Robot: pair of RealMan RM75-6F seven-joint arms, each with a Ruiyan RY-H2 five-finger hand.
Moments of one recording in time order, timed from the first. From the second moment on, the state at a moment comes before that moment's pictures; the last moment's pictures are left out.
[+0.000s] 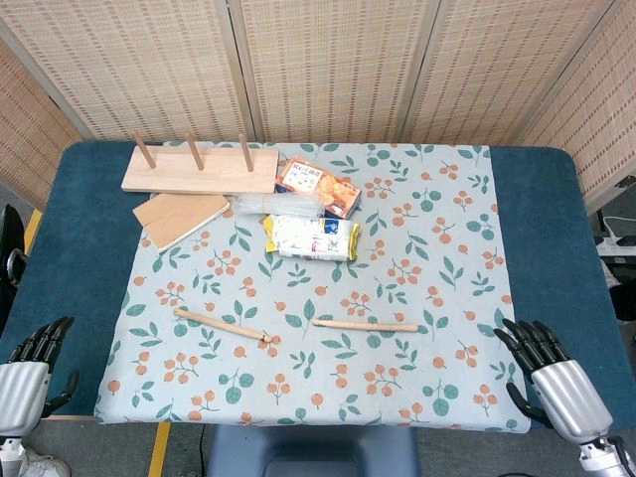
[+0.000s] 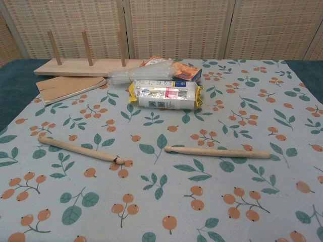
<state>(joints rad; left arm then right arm) -0.02 -1.15 0.02 -1.61 1.58 1.54 0.09 0.03 -1.01 -0.11 -1.70 -1.82 1.52 -0.03</state>
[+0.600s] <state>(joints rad) -0.16 -1.35 0.03 -1.42 1.68 1.35 0.13 0.09 -1.07 -0.06 -1.73 -1.72 1.38 -0.17</state>
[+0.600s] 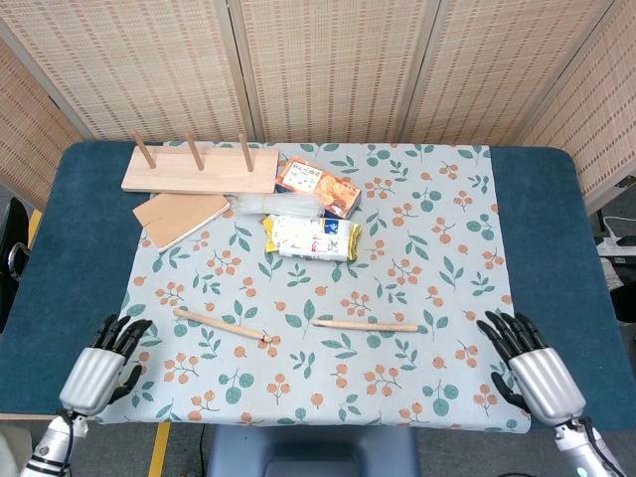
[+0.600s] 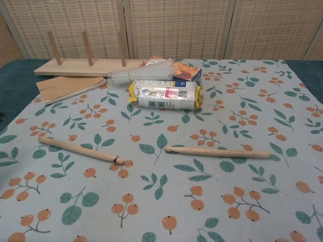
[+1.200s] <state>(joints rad) -0.35 -1.55 -0.02 -1.22 1.64 1.16 0.15 0.17 -1.13 0.00 -1.81 -1.60 1.26 -0.32</state>
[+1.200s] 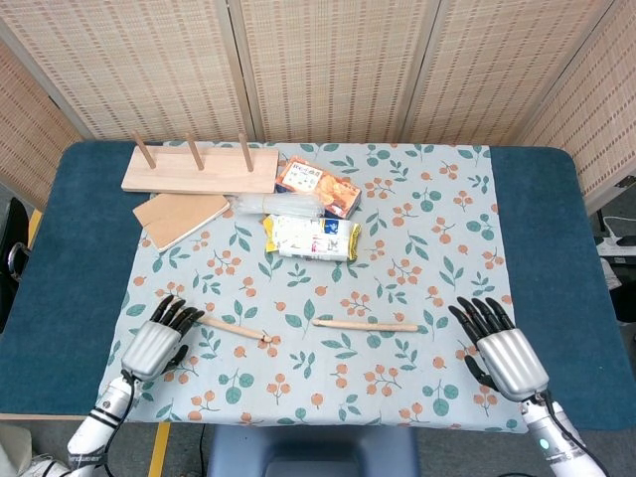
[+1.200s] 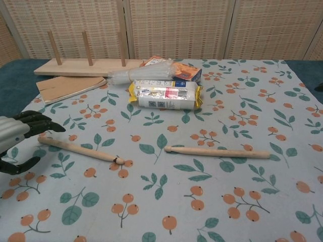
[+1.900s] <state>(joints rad) -0.45 -1.70 -0.02 -1.00 1.62 1.12 0.20 0.19 -1.13 0.00 -1.79 -1.54 1.27 -0.34</state>
